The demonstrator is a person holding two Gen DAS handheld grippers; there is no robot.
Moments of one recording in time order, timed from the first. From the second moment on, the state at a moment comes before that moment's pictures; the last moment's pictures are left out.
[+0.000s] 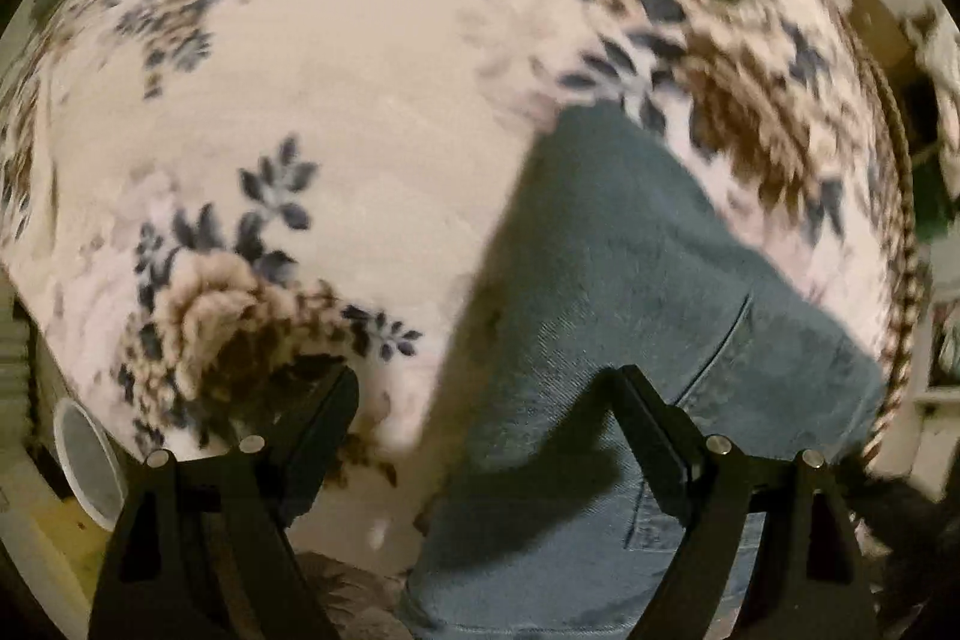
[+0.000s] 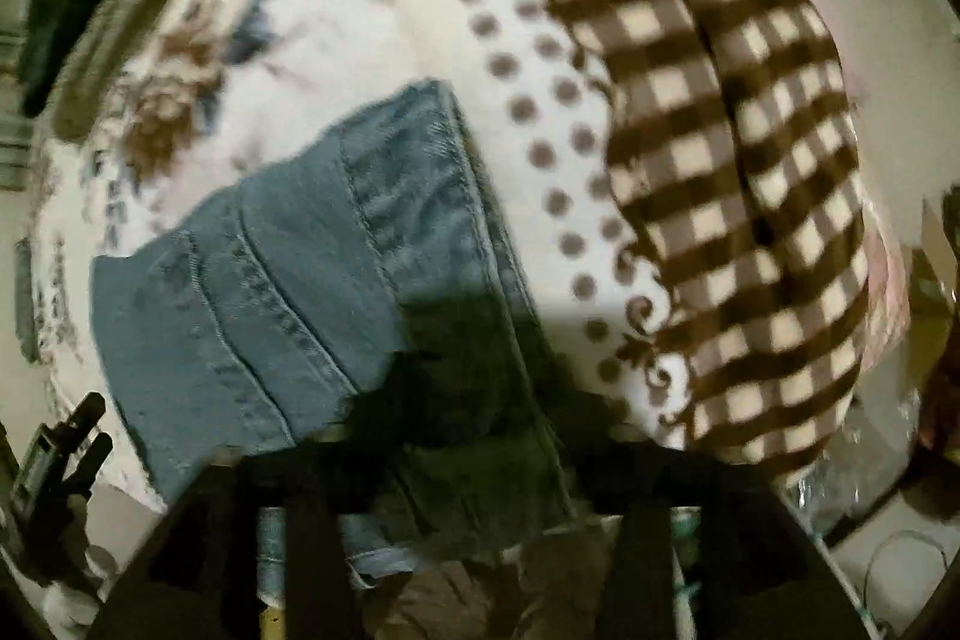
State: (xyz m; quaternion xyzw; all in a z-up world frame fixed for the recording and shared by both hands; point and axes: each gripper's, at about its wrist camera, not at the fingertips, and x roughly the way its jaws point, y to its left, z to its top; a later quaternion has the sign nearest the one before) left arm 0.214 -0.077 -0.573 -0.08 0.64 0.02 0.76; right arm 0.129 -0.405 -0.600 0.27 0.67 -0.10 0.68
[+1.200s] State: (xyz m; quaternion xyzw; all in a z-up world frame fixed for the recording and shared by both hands) left arm 0.199 -0.095 -0.640 -0.16 0.70 -0.12 0.68; right arm 0.035 -0.321 -0.670 0.54 0.53 0.00 0.65
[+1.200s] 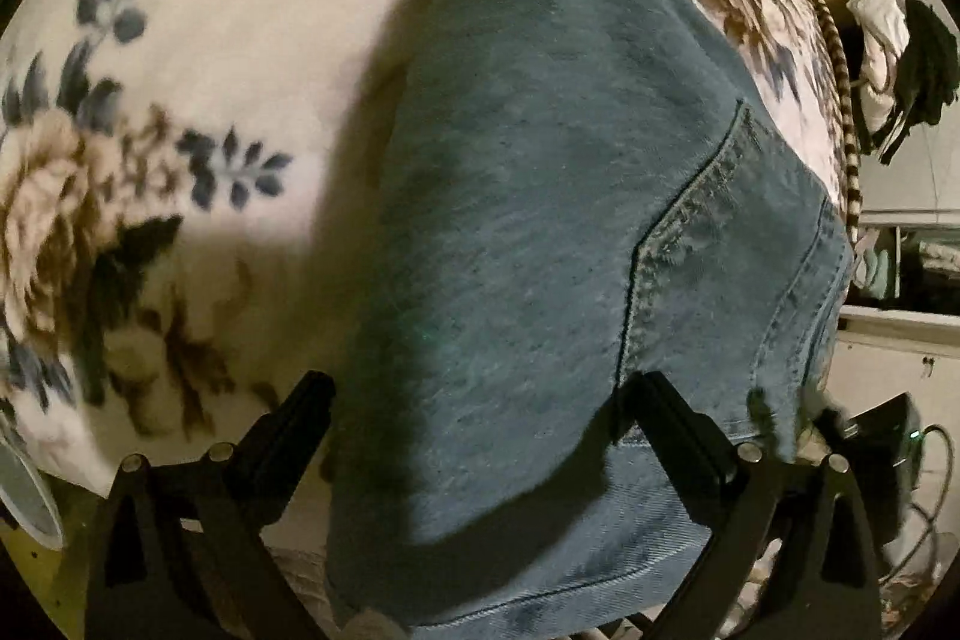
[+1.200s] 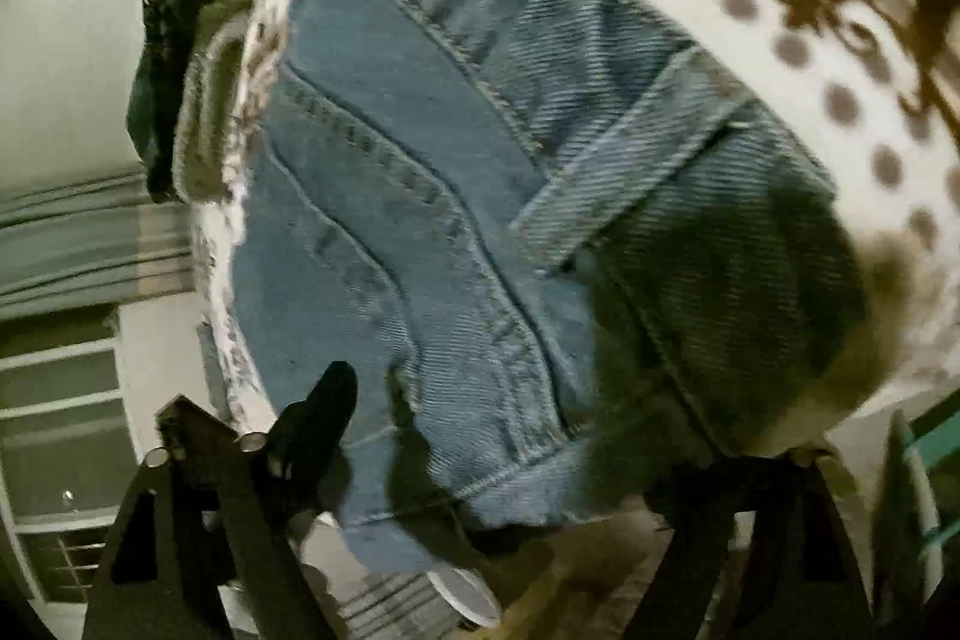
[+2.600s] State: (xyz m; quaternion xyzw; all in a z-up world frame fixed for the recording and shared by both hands) left arm 0.172 -0.065 -0.540 -0.26 0.63 -0.13 0.72; right arm 0.056 -0.336 -0.591 0.52 0.52 0.03 0.68
